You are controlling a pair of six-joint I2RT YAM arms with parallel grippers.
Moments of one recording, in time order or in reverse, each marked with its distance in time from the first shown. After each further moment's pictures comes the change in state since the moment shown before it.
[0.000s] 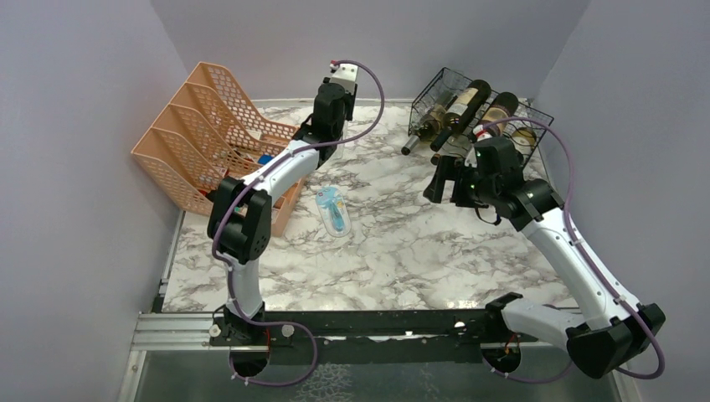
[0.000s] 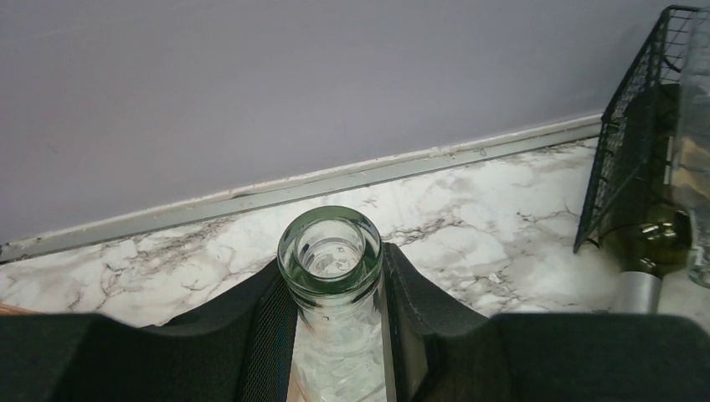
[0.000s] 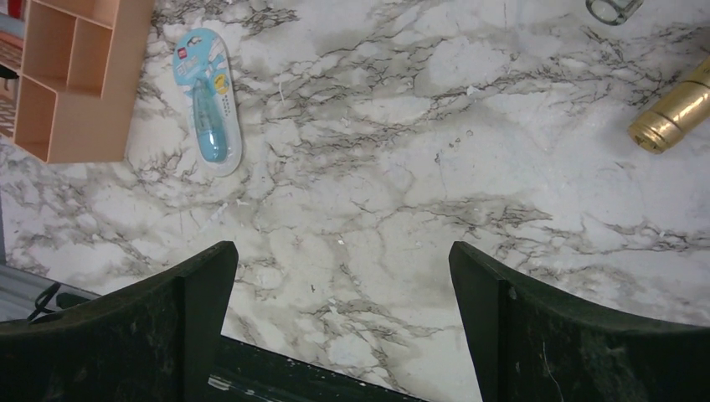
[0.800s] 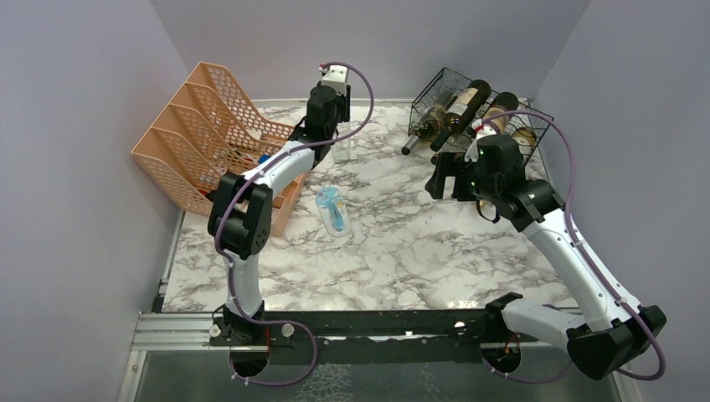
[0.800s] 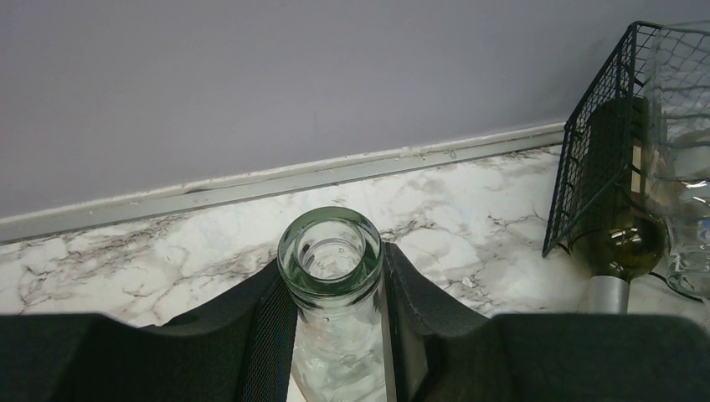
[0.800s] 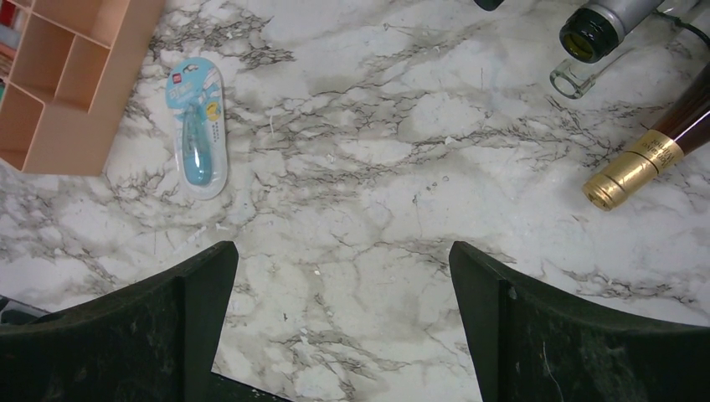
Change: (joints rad) left arm 0.069 0.064 -0.016 0.069 0.124 -0.113; right arm 0.000 -0.019 -0.001 0.075 0.037 -0.125
